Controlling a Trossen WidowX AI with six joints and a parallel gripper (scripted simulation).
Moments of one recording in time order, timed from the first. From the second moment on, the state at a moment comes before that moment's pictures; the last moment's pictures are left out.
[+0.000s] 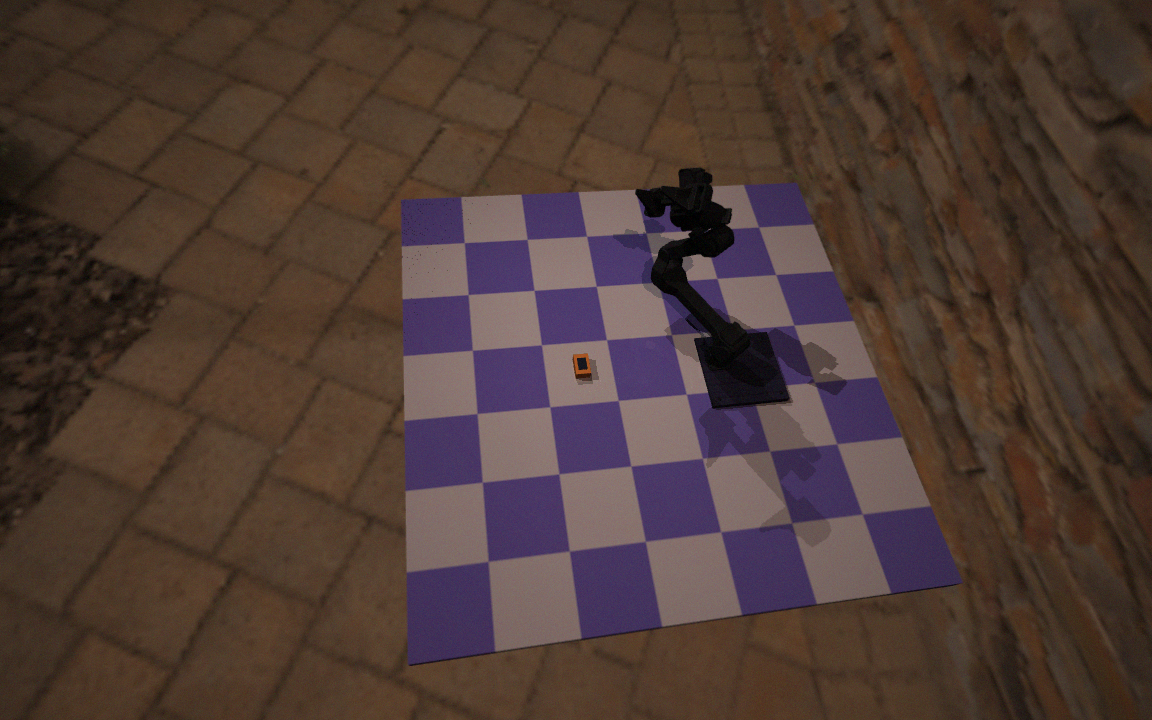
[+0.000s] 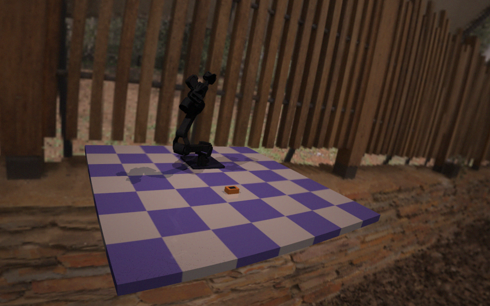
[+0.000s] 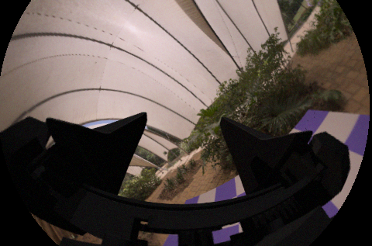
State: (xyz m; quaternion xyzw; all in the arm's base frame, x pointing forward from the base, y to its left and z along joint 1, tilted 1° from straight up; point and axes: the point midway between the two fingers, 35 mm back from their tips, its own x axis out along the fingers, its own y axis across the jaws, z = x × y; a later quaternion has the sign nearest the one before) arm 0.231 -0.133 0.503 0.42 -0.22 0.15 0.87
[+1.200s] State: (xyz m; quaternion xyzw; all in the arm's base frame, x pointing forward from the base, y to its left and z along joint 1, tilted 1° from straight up) arm 0.118 0.151 0.594 -0.14 -0.39 0.17 0.89
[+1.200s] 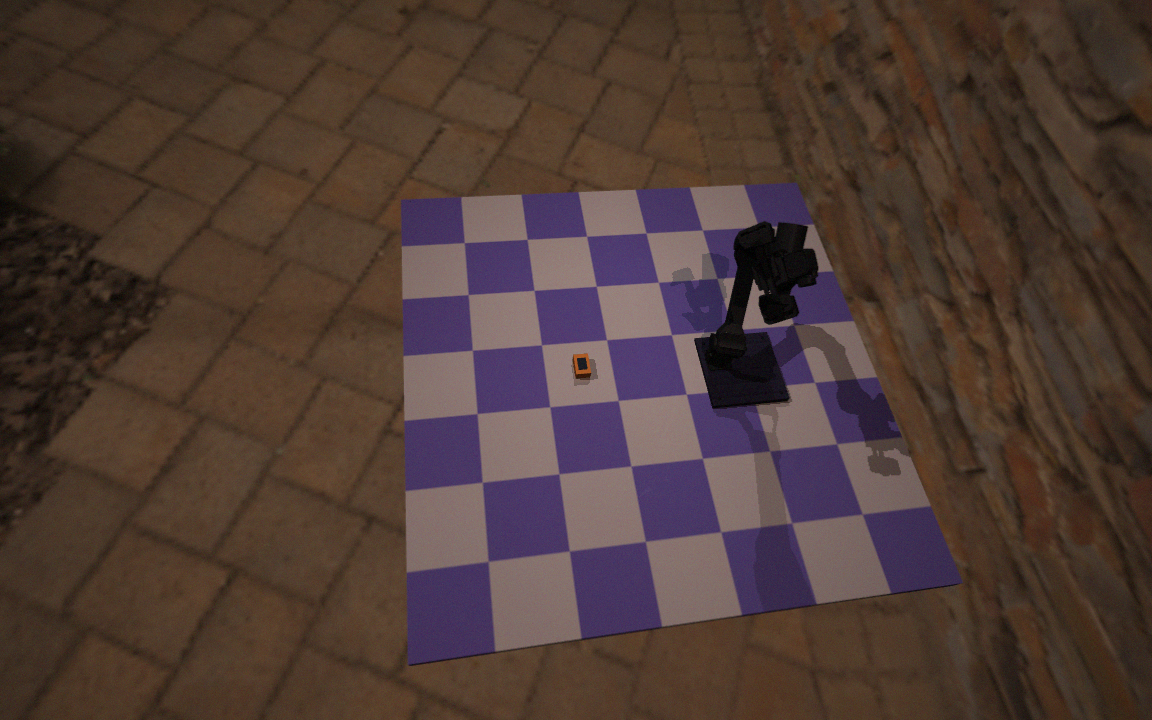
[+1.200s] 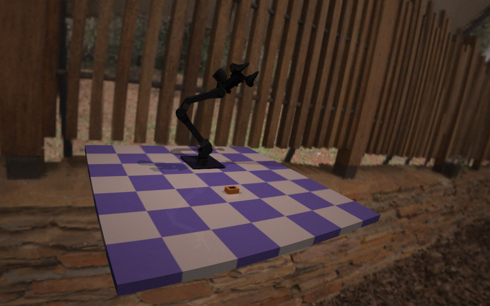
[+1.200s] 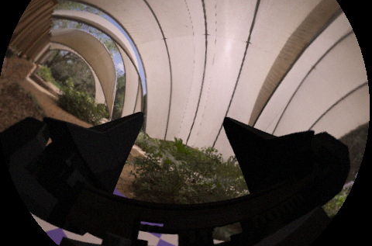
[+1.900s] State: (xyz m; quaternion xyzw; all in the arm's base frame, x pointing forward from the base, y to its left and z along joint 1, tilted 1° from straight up) arm 0.307 0.225 0.438 -0.34 -0.06 0.20 0.92
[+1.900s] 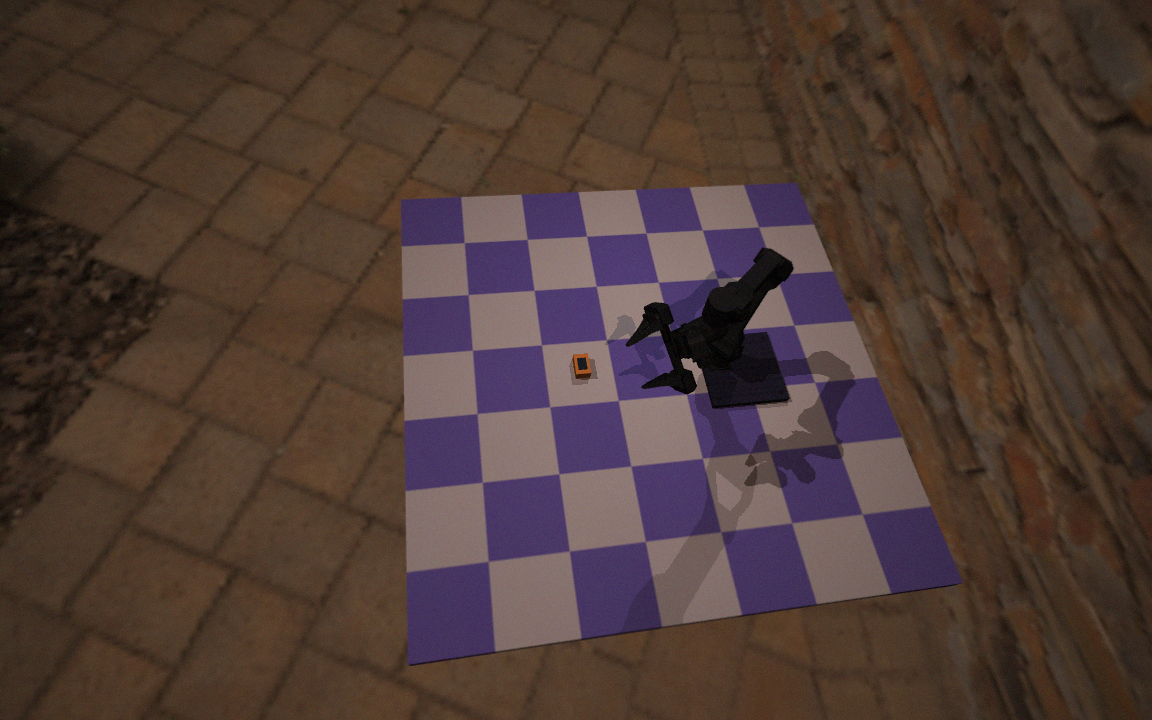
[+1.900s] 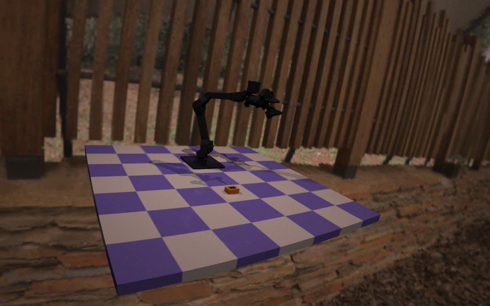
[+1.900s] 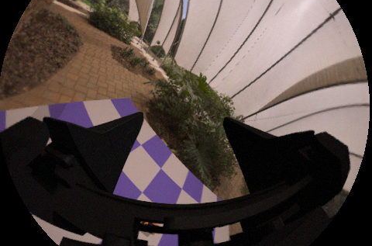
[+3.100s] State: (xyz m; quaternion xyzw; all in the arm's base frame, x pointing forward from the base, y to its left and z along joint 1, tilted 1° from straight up) arm 0.387 -0.003 0.115 -0.03 0.68 0.00 0.73
